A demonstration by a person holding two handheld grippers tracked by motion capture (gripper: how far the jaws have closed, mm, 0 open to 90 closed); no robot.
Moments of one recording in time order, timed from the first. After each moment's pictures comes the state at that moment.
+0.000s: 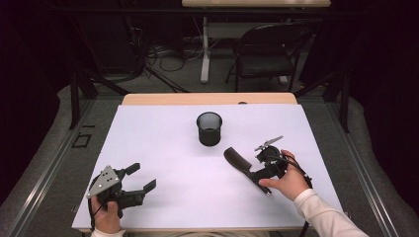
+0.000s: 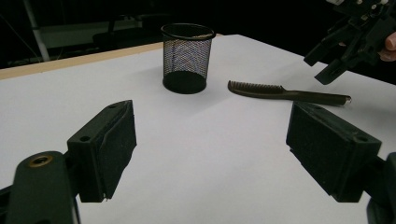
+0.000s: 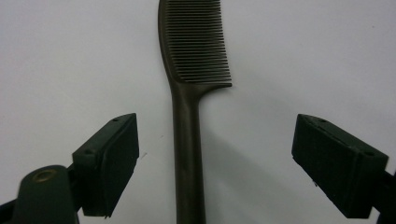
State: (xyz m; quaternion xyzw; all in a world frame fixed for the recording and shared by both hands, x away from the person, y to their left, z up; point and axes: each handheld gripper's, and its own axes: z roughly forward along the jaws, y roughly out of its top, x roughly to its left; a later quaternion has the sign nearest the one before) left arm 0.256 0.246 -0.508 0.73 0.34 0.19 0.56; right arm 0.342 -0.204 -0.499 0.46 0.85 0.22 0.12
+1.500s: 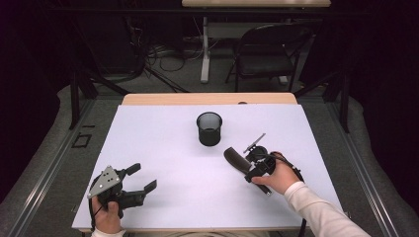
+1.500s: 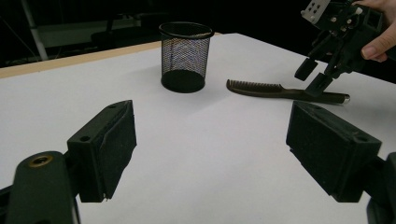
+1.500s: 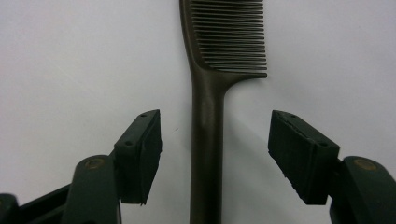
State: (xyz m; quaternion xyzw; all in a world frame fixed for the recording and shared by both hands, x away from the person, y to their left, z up) left arm 0.256 0.245 -0.509 0.73 0.34 0.19 0.56; right arm 0.357 -0.181 -0.510 0.43 0.89 0.13 0.07
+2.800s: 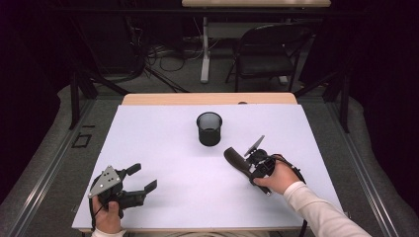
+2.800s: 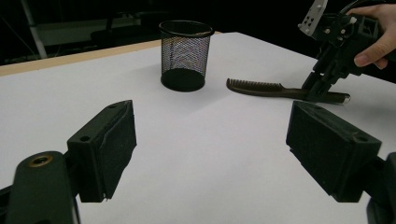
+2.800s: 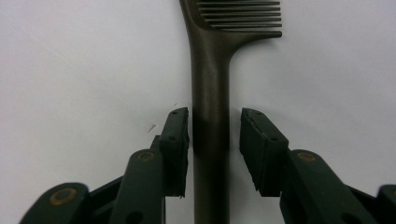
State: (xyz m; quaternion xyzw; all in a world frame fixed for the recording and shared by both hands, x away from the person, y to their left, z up) left arm 0.257 0.245 -0.510 0.73 0.34 0.18 0.56; right arm 0.359 -0.183 -0.520 0.46 0.89 0.07 0.02
